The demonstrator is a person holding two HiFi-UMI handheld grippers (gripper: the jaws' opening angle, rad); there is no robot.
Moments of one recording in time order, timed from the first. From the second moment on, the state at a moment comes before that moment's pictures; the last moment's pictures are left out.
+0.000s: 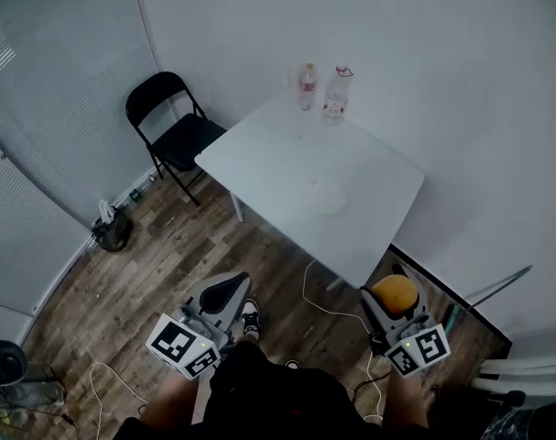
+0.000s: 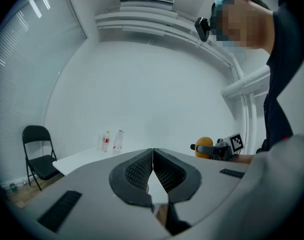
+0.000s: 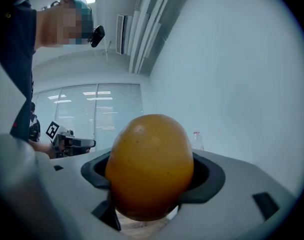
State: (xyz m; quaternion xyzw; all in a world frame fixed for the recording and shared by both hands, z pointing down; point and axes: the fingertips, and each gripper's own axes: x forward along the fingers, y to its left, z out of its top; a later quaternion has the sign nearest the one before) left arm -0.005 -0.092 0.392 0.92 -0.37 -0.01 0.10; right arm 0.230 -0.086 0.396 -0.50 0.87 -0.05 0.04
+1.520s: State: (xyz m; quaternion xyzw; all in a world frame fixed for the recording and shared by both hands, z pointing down) left arm 0.010 -0.387 0.463 0.91 -0.38 0.05 0.18; right arm 0.225 -0.481 0.687 -0.46 0.81 -0.20 -0.30
